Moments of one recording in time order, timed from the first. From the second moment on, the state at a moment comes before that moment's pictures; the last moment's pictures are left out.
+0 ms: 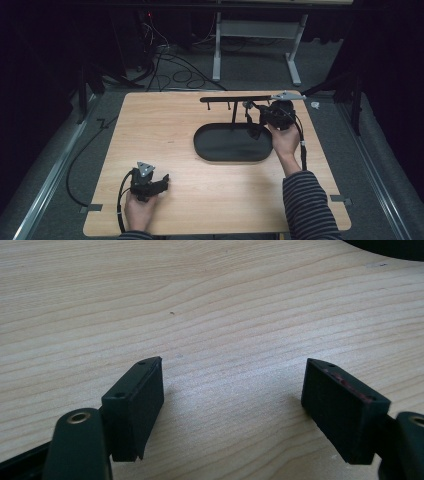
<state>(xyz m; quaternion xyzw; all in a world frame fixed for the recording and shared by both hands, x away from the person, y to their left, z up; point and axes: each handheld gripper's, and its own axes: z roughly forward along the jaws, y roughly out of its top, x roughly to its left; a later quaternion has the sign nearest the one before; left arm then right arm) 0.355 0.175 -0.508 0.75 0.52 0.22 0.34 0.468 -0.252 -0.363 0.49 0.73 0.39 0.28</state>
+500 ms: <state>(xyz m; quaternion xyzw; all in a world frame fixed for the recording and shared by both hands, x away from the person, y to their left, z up) 0.355 0.175 -0.508 0.75 0.52 0.22 0.34 0.470 -0.248 -0.372 0.49 0.73 0.39 0.27</state>
